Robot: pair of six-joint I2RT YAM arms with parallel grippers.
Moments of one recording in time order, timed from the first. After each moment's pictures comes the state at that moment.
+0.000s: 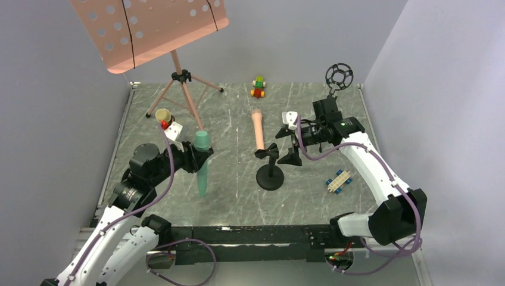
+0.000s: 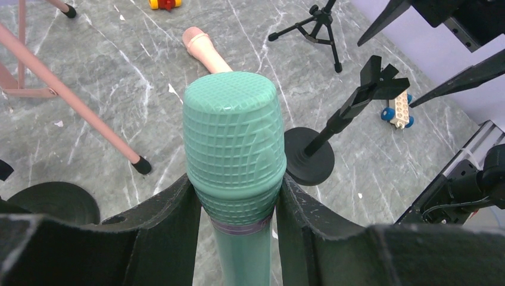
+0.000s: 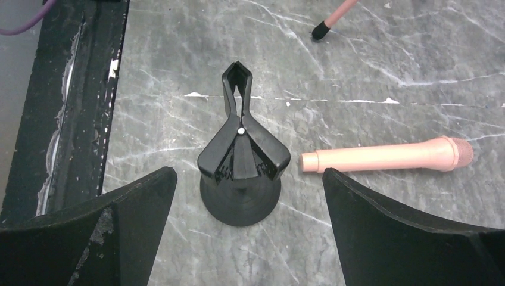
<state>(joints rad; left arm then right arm) -0.44 0.61 0.72 -0.30 0.24 -0.21 0.30 1.30 1.18 -0.85 -1.02 -0.98</state>
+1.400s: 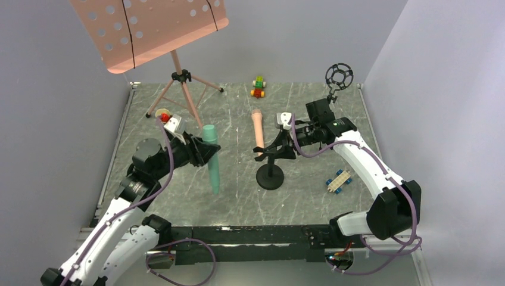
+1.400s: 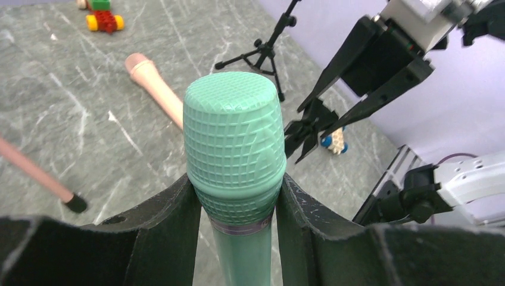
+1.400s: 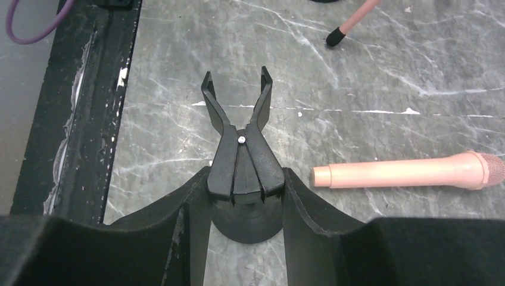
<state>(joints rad) -0.45 0.65 0.69 -0.13 0.35 -0.38 0.36 1.36 1.16 -0.77 -1.03 -0.92</state>
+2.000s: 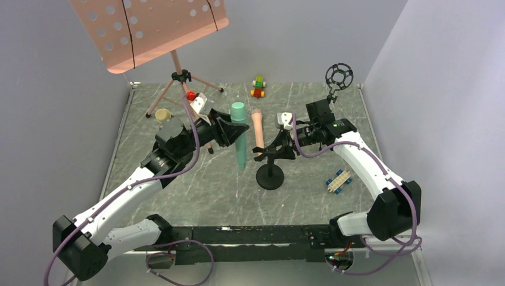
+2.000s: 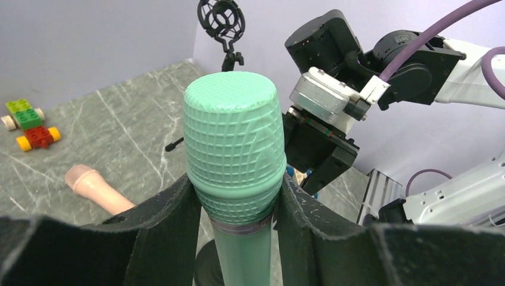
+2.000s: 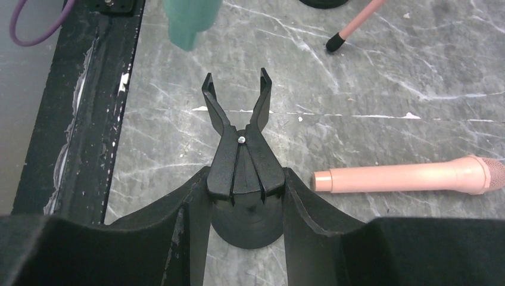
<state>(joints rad) -0.63 1.01 0.88 0.27 0.34 -0.36 0.36 1.35 1.14 -0.73 -1.05 -0.89</state>
